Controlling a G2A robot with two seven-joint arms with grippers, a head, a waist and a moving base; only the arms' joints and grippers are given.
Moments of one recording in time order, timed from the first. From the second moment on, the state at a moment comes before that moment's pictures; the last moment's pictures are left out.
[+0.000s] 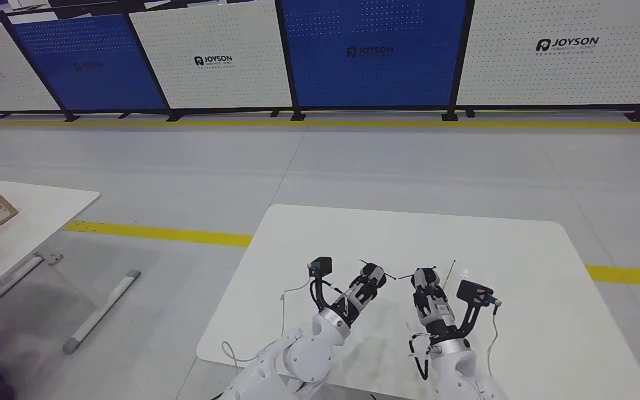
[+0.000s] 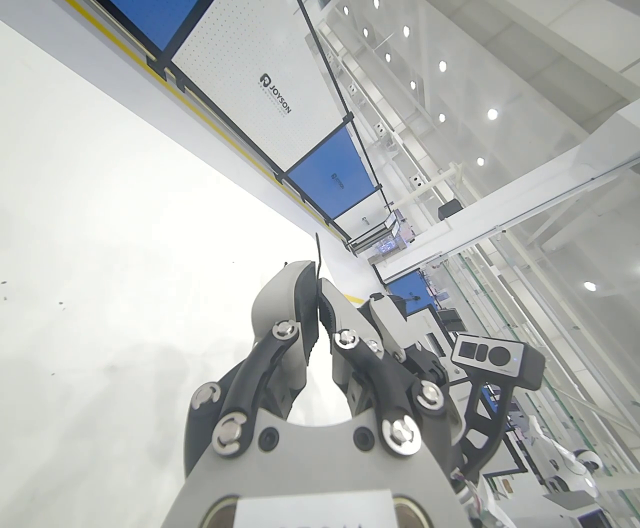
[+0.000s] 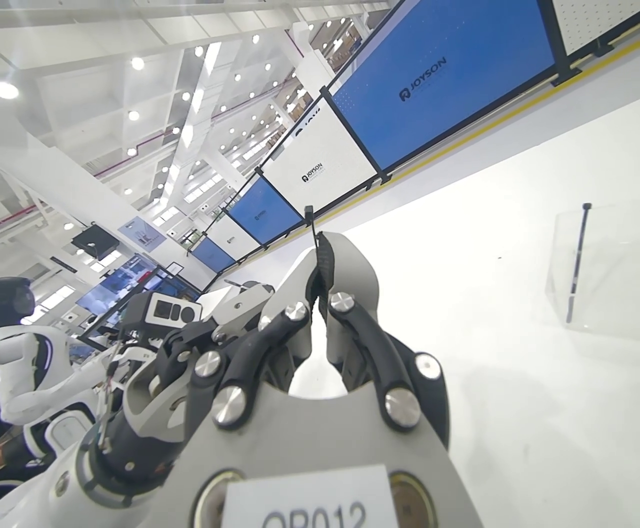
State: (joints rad) left arm 1.40 -1.26 -0.95 -1.61 0.20 -0.04 0.12; right arm -1.52 -1.35 1.07 -1.67 -0.70 0.04 -0.17
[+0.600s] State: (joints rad) left arm 1.40 -1.26 -0.95 -1.61 0.20 -0.04 0.12; right arm -1.53 -1.36 1.07 -1.68 -0.71 0.03 -0.15
